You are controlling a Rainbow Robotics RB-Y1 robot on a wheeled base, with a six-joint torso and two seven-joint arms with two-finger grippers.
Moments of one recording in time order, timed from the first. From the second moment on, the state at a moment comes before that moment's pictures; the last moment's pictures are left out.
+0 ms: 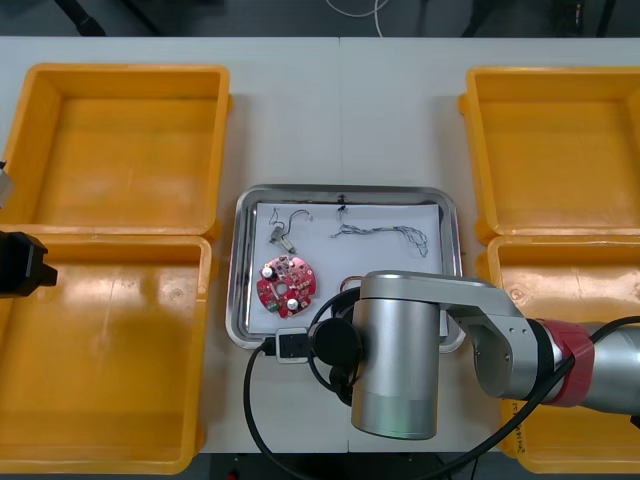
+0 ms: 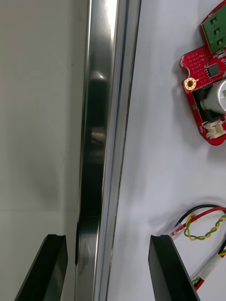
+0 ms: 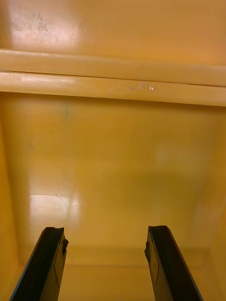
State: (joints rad) right arm -0.77 -0.54 1.19 -2.03 -0.41 1.57 1.73; left arm -0.15 0.76 0.27 -2.20 0.85 1.91 -1.21
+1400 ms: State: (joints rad) right arm -0.77 -0.54 1.21 -2.03 -0.35 1.56 1.68; left arm -0.15 0.76 0.27 -2.20 0.85 1.91 -1.21
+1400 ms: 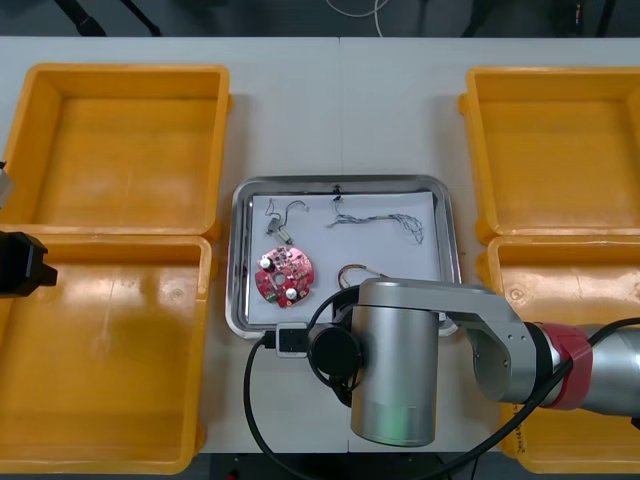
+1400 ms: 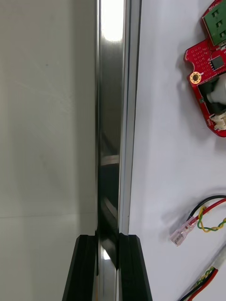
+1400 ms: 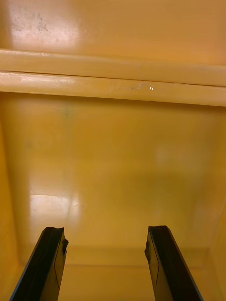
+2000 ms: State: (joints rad) right arm -0.86 -0.53 1.21 -1.93 -0.36 1.49 1.68; left arm -0.15 0.76 0.27 -2.20 0.85 1.91 -1.21
